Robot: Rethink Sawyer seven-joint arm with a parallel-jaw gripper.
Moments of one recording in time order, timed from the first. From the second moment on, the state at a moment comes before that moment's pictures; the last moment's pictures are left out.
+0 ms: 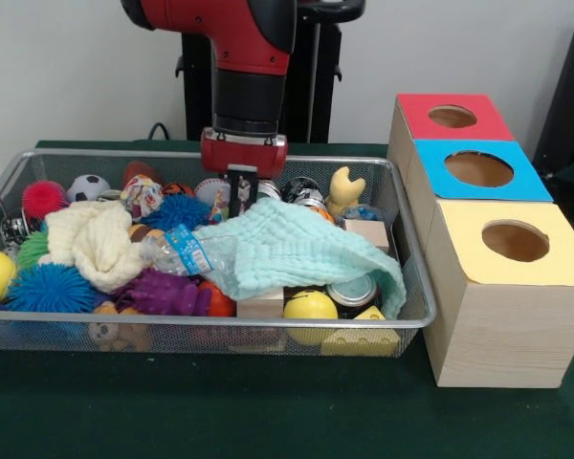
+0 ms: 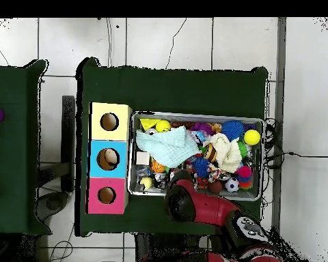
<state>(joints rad) -0.40 -0.49 -0.03 1.97 -0.24 -0.27 1.57</state>
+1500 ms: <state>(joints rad) -0.17 -0.78 -0.08 1.97 0.06 0.16 1.57</state>
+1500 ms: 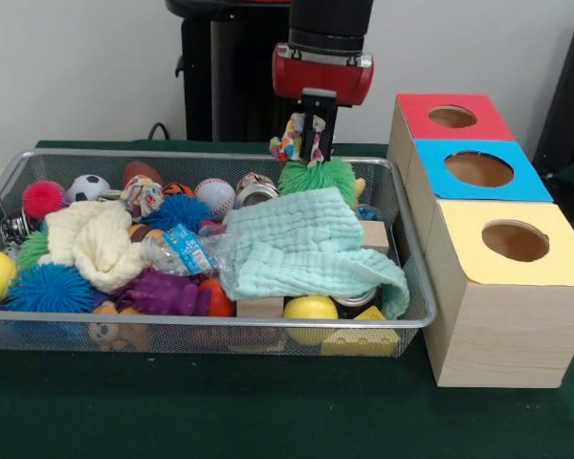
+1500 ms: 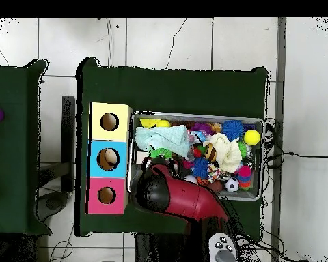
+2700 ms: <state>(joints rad) -0.16 -0.84 -0.10 1.97 0.09 0.21 1.57</state>
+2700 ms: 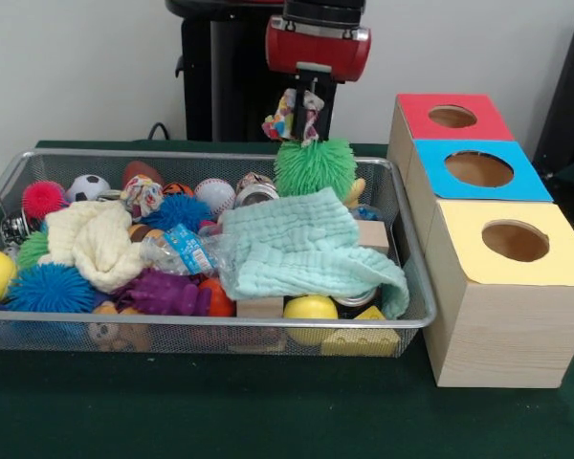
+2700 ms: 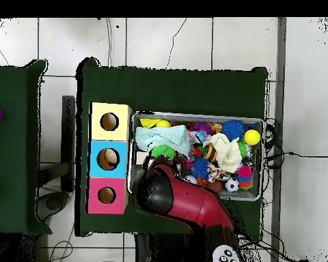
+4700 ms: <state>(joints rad) -0.45 -0.71 -0.01 2.01 -0.04 0.04 1.57</state>
